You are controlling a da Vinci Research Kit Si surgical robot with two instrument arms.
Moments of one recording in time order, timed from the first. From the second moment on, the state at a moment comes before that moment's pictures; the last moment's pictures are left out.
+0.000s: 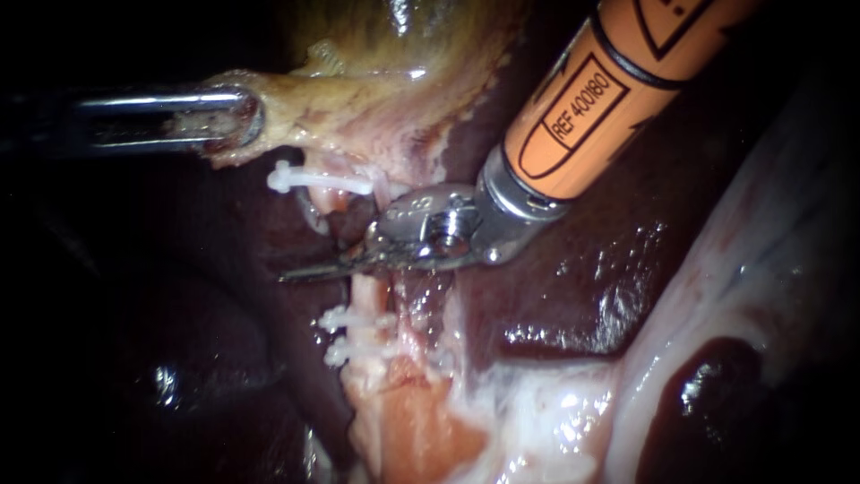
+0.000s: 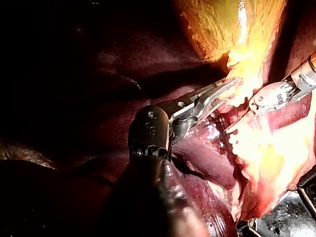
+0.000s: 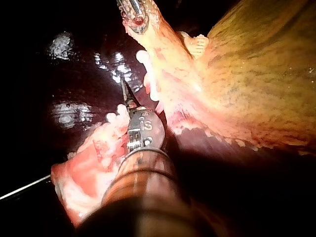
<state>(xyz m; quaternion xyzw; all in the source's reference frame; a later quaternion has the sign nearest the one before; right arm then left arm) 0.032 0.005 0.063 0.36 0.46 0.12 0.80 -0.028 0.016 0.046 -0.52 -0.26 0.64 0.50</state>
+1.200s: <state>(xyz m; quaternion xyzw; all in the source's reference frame) 0.014 0.006 0.051 0.20 0.43 0.14 0.87 -0.028 0.016 0.047 -0.52 -0.26 0.64 0.50</state>
